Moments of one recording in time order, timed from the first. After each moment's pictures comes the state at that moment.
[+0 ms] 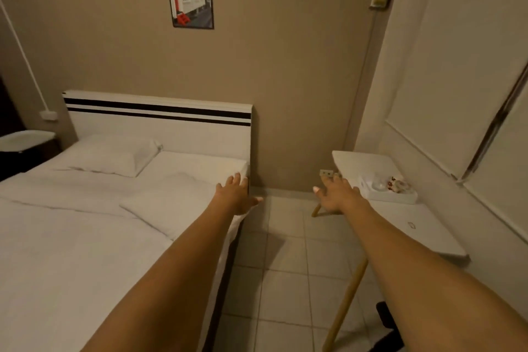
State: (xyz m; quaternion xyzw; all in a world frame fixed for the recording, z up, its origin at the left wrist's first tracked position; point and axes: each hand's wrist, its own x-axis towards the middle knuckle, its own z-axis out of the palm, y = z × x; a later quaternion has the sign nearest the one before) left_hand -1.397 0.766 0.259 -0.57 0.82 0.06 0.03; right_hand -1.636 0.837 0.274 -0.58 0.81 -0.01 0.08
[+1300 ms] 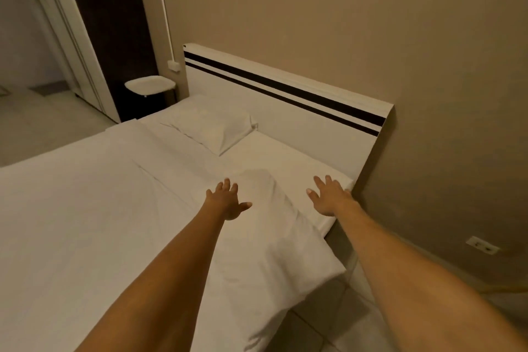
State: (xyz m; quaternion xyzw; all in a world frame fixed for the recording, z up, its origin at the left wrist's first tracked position) left_hand -1.238 0.343 0.147 -0.77 0.61 0.15 0.09; right_hand -1.482 0.271 0.167 -0.77 0.62 0.11 0.13
